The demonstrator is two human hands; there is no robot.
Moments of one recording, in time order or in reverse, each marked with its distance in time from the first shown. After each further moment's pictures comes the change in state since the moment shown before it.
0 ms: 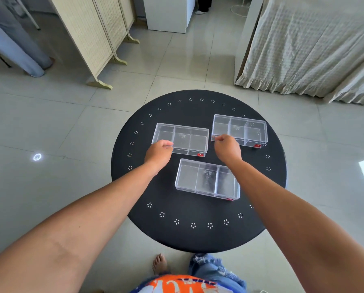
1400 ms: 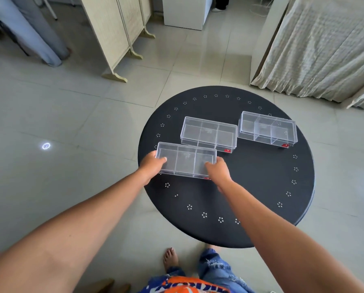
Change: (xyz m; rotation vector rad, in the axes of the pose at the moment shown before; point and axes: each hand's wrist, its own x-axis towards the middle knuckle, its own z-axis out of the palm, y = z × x) left_hand -0.008 -0.111 -0.082 -0.074 -0.072 -0.145; right_hand -0.062 0.000 0.136 0.293 -0.221 0.198
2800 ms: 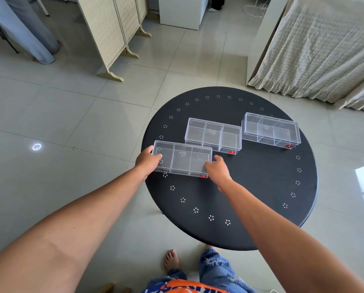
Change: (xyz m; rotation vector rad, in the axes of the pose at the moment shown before) left_hand 0.020 0.000 -0.026 -0.004 0.057 0.028; right_hand -0.018 -0.026 0.015 -0.043 -0.002 0.023
